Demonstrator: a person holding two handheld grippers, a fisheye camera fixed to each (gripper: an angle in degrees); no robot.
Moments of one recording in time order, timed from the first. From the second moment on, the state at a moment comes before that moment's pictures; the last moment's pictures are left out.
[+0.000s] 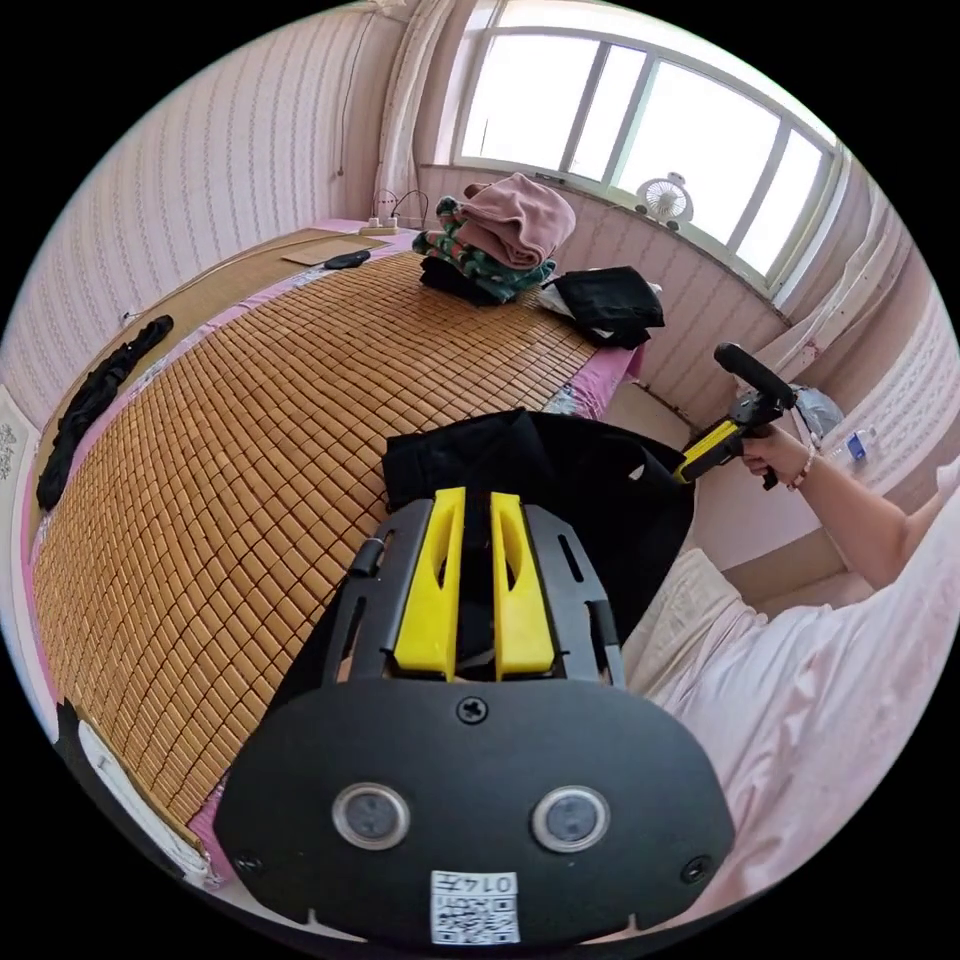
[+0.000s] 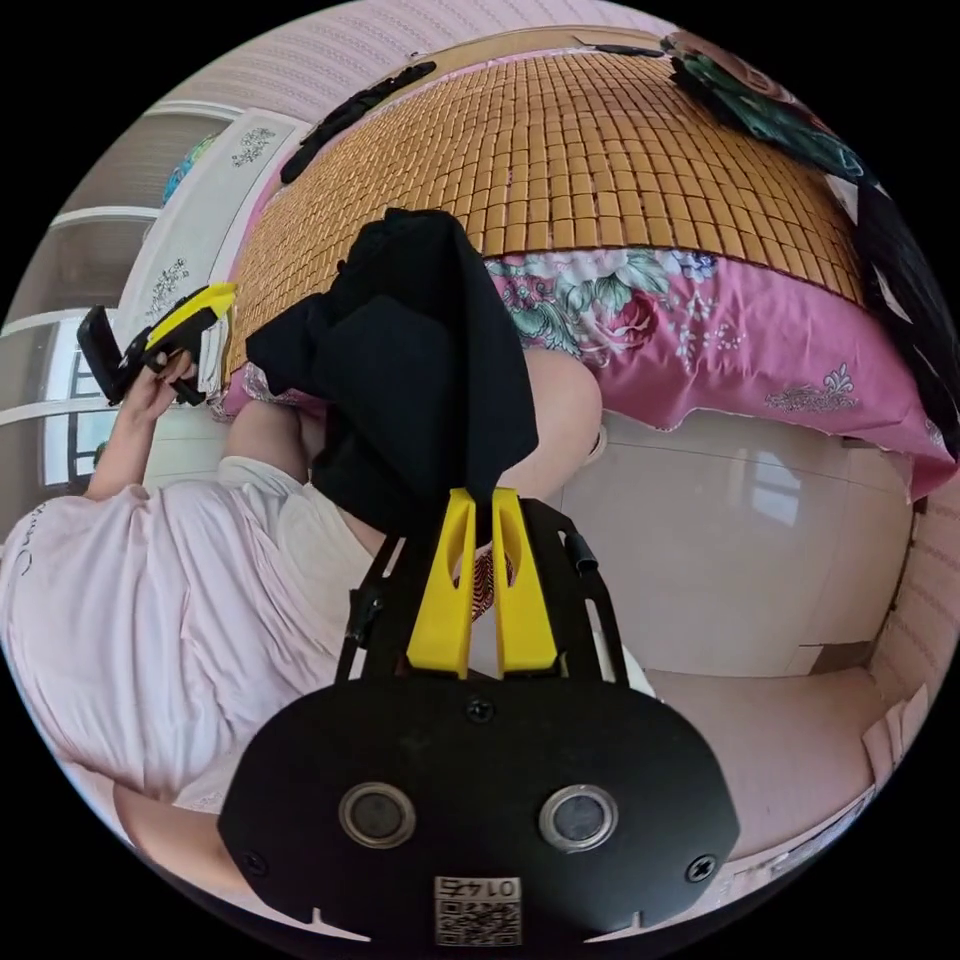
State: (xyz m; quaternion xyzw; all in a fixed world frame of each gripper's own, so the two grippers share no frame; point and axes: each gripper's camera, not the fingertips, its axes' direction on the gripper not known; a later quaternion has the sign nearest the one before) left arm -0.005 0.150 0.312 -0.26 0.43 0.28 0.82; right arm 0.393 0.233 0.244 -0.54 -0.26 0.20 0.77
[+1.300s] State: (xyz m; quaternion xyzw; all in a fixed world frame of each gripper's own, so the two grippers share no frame) left arm -0.171 0.037 0.103 0.17 0.43 0.10 0.88; right arm 0.402 -0.252 0.101 -0.08 -0.30 0.02 0.95
